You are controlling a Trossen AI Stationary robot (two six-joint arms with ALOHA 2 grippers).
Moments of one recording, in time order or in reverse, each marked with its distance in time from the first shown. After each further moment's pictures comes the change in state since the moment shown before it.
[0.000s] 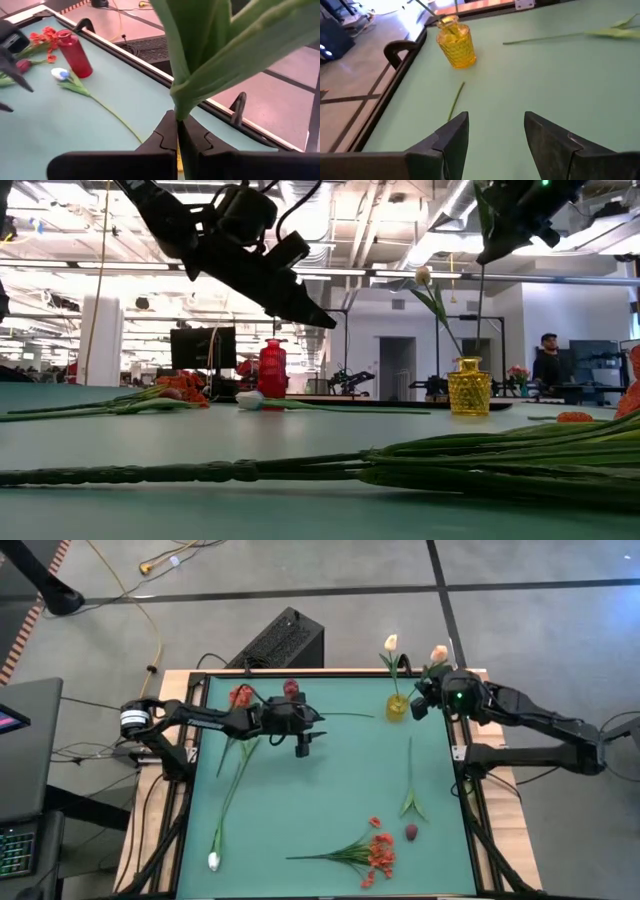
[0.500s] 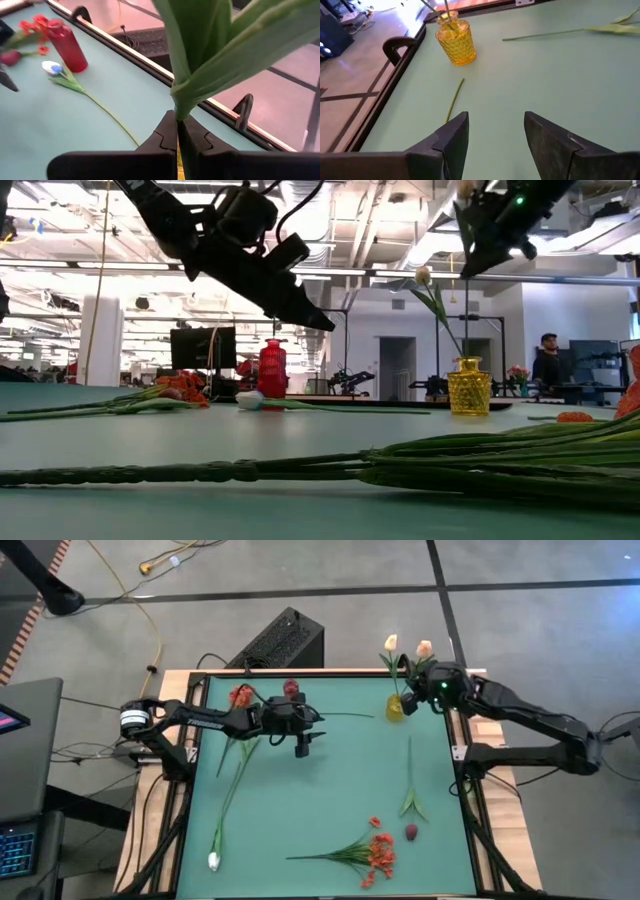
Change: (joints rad) left arm 0.000 0.000 0.000 -0.015 -0.001 0.000; right arm -0.108 0.119 0.000 0.090 -0.096 -0.078
